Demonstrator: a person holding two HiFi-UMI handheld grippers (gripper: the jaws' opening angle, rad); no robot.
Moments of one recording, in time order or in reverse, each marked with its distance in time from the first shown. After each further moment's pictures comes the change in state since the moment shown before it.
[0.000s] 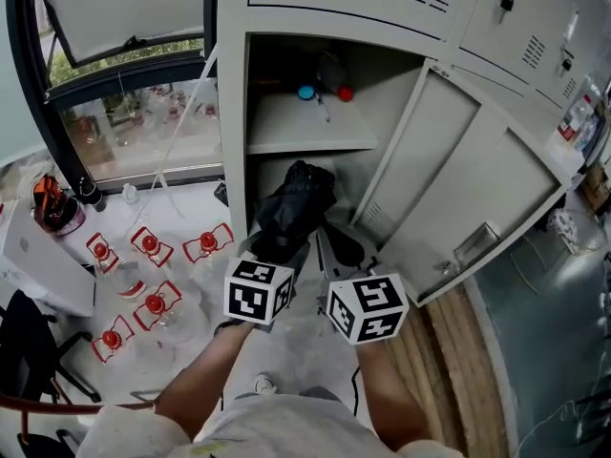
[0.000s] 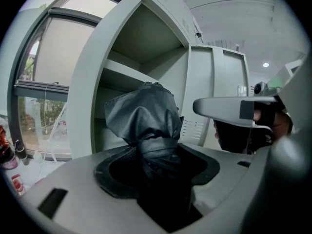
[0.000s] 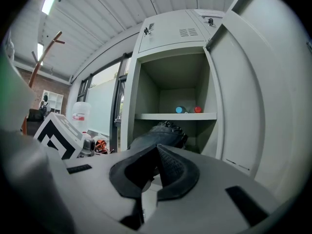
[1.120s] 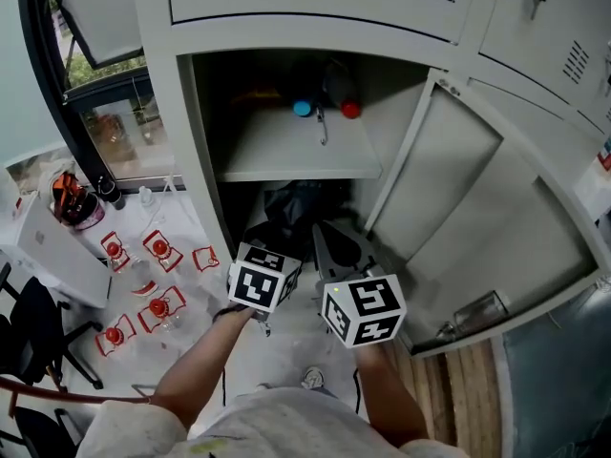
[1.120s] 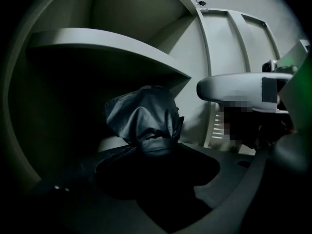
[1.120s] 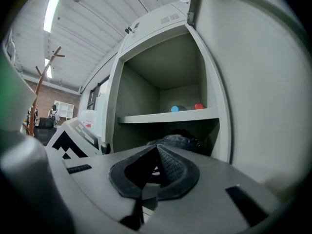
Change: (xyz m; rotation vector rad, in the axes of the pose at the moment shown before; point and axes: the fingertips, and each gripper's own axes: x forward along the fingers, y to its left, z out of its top) left arm 0.097 0.030 0.024 0.127 0.107 0.131; right arm 0.063 -0.060 0.008 0.036 -0.055 0.153
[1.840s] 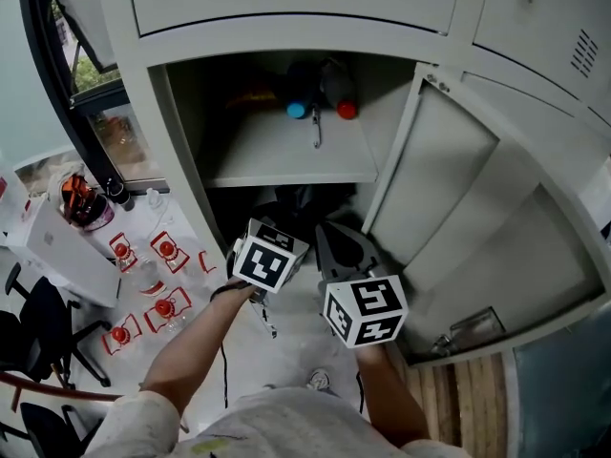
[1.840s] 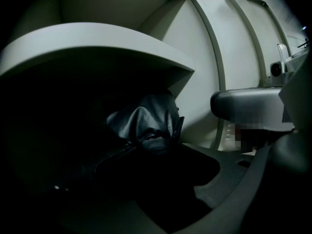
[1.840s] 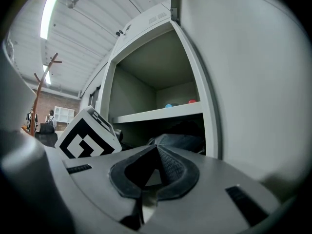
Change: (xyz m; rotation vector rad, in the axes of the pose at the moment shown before) left arm 0.036 0.009 0.031 0.186 0.054 0.024; right arm 0.005 -0.023 -0.007 0.051 -0.008 0.018
